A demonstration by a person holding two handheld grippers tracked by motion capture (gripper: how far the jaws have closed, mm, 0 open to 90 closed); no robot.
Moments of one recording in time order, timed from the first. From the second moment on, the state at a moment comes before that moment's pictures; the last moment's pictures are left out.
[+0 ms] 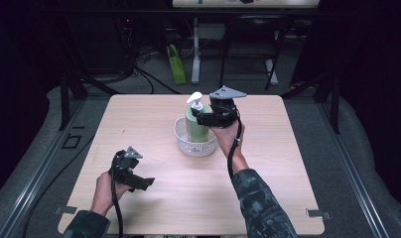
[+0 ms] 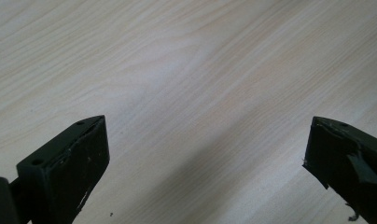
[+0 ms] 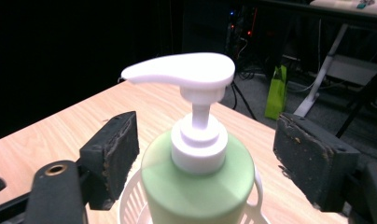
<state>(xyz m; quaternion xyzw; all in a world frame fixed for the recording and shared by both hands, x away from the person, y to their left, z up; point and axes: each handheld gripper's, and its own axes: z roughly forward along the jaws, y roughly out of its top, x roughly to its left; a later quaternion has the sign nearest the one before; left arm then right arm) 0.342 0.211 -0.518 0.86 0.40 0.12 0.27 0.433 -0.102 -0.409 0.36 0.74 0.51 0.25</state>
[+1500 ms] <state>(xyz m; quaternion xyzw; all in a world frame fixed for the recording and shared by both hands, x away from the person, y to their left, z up) 0.341 0.209 -0.518 0.87 0.40 0.12 0.27 0.327 -0.197 -0.419 0.40 0.78 0.43 0.22</state>
